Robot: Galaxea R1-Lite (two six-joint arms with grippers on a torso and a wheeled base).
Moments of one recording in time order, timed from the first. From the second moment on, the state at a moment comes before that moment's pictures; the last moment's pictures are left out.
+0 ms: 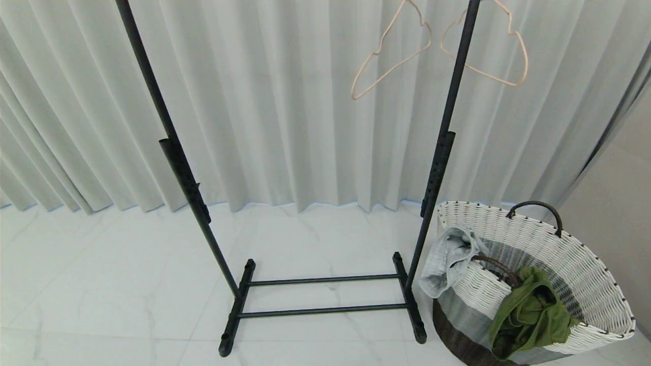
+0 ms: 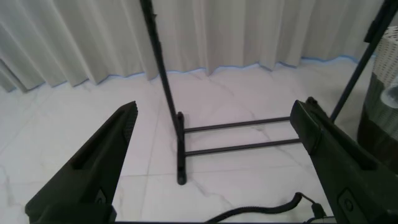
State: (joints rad) left arm 0.00 0.00 0.00 0.01 -0.06 0.13; right arm 0.00 0.00 0.00 0.00 -0.08 0.02
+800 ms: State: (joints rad) left arm 0.00 0.00 0.00 0.01 -0.06 0.13; right arm 0.00 0.00 0.00 0.00 -0.08 0.02
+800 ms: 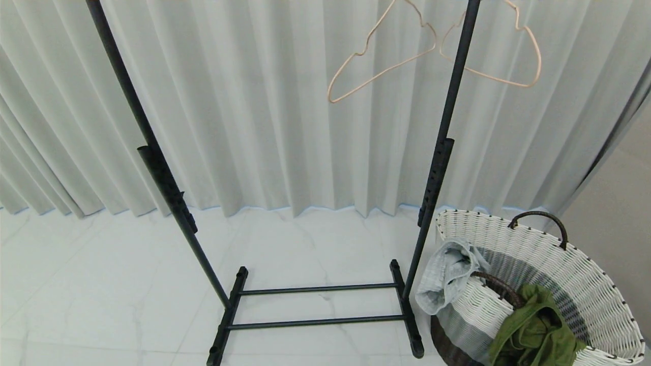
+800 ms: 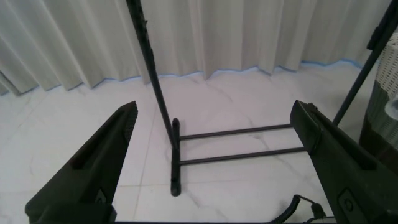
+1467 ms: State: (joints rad) left arm 0.00 0.00 0.00 0.01 -0.06 0.13; right arm 0.00 0.00 0.00 -0.01 -0.07 -0.04
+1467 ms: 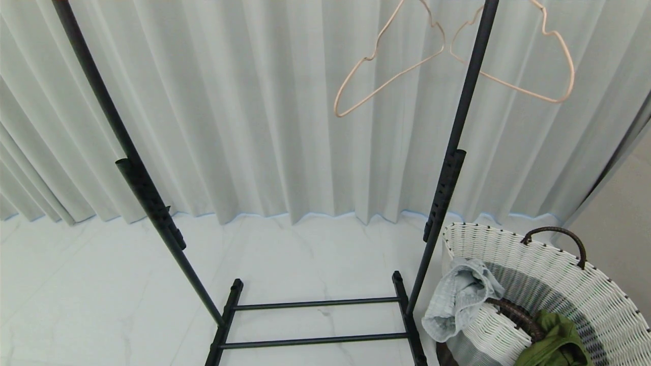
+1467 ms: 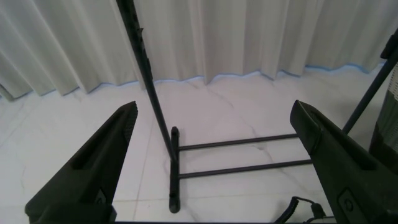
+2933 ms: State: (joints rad) left arm 0.00 0.00 0.00 0.01 -0.06 0.13; right arm -0.20 1.33 -0.23 -0.25 -0.01 -0.72
